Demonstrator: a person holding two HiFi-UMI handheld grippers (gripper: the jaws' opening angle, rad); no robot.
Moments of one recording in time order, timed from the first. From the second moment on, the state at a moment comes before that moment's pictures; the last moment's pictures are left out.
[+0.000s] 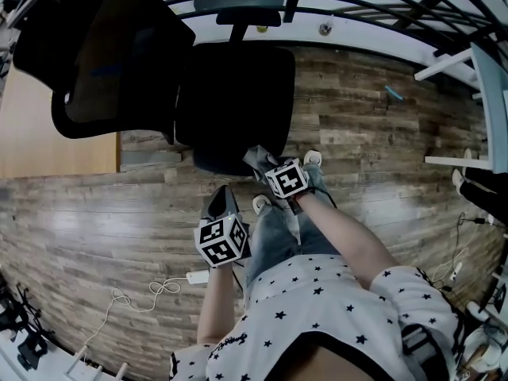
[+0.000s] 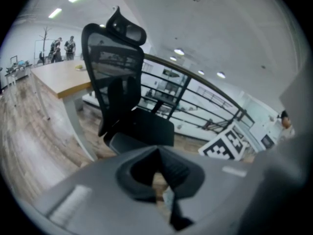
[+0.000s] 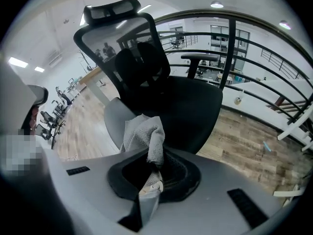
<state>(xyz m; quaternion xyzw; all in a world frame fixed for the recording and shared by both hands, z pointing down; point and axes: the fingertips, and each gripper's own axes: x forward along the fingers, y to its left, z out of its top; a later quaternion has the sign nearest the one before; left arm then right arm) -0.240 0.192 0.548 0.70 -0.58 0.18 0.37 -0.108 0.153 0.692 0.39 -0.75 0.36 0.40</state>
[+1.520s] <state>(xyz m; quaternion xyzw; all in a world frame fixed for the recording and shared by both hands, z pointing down) -0.007 -0.021 0.492 0.70 -0.62 0.15 0.31 0.160 -0.030 0.548 0.39 -0.82 0.34 0.26</state>
